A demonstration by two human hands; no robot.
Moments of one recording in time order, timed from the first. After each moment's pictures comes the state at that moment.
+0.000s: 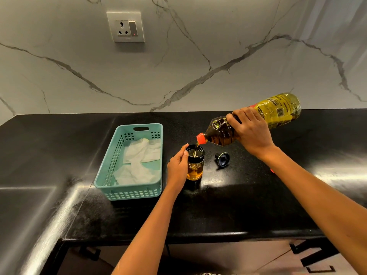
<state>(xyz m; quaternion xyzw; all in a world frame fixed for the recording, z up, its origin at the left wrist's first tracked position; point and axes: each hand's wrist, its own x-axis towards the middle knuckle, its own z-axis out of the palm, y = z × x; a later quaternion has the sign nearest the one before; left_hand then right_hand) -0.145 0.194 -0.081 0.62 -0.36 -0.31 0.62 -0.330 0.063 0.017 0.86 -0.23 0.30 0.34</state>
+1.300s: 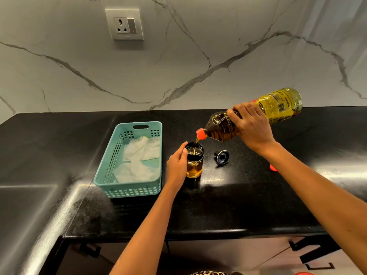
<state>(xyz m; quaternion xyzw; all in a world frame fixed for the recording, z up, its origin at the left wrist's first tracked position) -0.148 0.195 -0.079 0.63 -0.34 -0.32 0.62 -0.332 0.062 0.022 0.86 -0.24 0.30 0.34</state>
